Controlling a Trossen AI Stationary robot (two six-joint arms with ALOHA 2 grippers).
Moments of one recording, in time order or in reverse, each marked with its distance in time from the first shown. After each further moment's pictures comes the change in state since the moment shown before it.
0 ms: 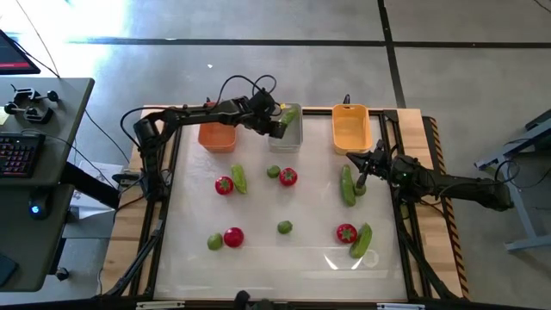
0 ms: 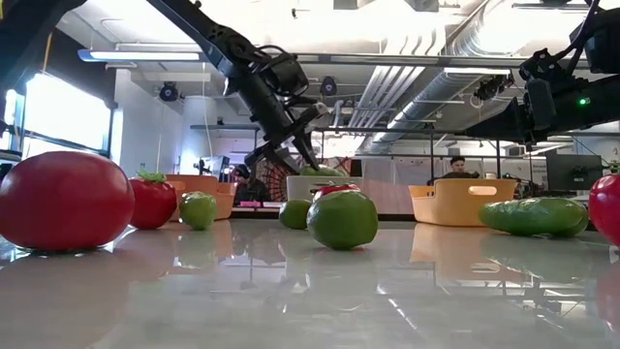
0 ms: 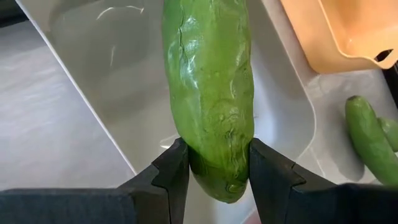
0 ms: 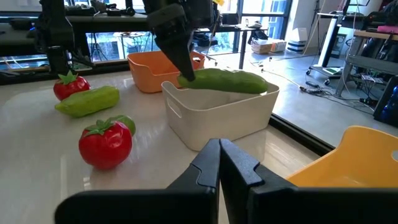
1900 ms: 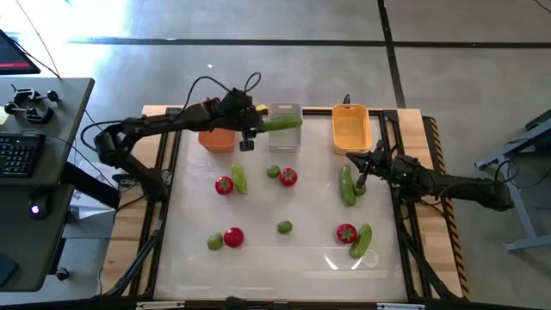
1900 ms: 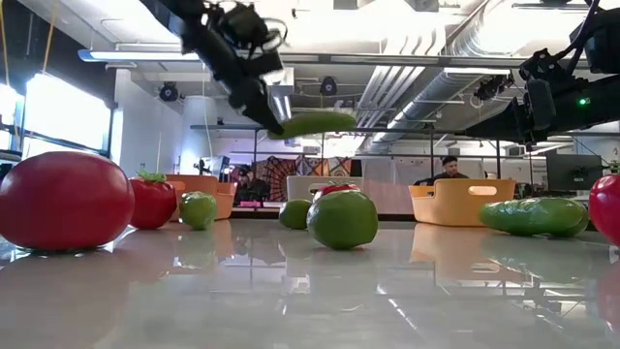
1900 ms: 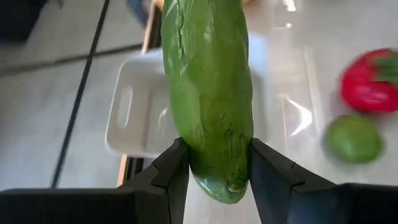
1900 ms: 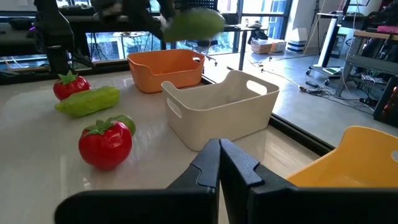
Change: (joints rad) left arm -0.019 -0.354 -0.234 0.038 -0.097 1.126; right arm 0.000 0.000 0.000 0.000 0.000 0.000
